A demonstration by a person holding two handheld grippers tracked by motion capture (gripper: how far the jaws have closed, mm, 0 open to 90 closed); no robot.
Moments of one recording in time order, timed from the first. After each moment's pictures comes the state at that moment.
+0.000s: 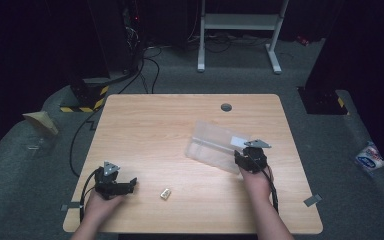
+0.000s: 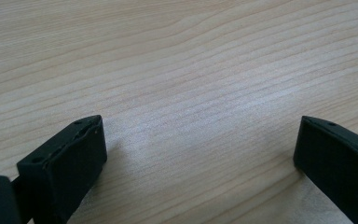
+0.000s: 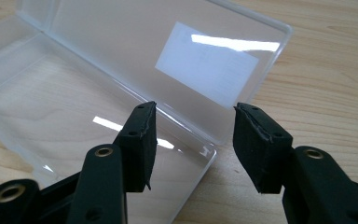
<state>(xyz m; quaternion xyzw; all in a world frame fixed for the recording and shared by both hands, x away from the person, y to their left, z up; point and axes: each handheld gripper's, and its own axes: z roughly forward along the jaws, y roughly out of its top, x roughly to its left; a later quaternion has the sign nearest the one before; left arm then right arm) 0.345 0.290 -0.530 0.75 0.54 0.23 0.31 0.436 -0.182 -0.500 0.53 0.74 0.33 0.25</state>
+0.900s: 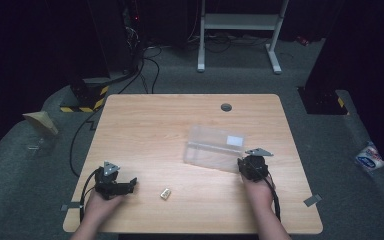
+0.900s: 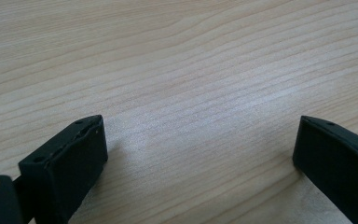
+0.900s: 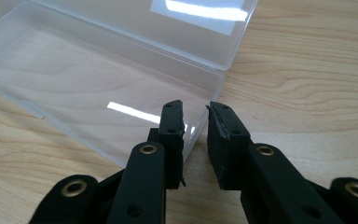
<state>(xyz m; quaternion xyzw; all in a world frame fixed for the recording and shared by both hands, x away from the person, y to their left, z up) 0.345 0.290 -0.530 0.75 0.54 0.23 0.31 0.414 -0.185 -0.513 0.54 0.74 0.33 0.21</state>
